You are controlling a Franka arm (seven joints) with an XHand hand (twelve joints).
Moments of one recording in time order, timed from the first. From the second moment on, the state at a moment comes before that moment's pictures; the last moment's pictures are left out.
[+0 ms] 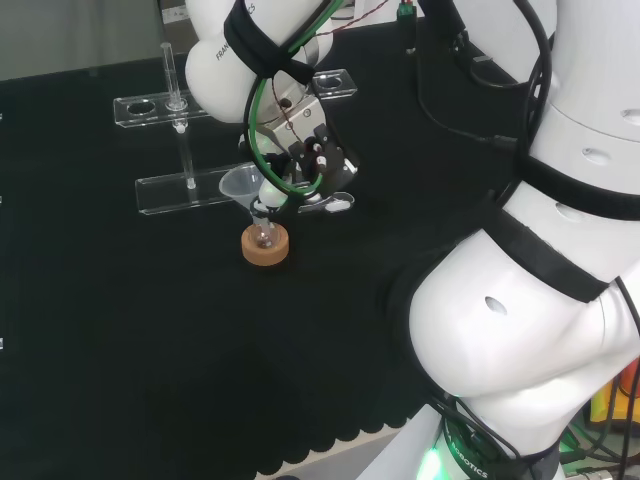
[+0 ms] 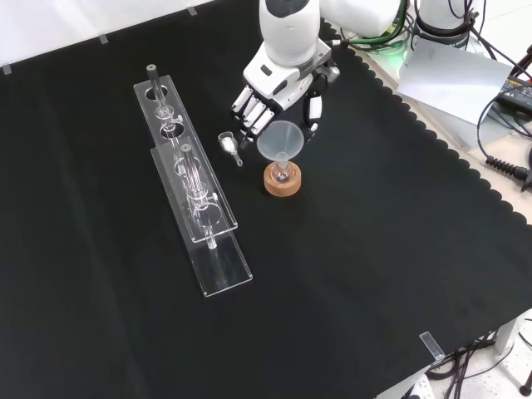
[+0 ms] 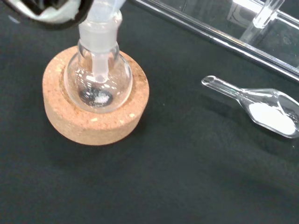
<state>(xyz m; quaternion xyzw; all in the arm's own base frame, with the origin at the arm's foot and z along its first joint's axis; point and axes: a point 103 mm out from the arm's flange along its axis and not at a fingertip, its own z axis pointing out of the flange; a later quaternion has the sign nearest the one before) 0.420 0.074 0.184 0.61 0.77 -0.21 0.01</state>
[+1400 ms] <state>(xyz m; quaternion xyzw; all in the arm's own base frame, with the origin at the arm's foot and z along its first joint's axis) 0.404 0.062 0.198 0.60 0.77 -0.21 0.02</state>
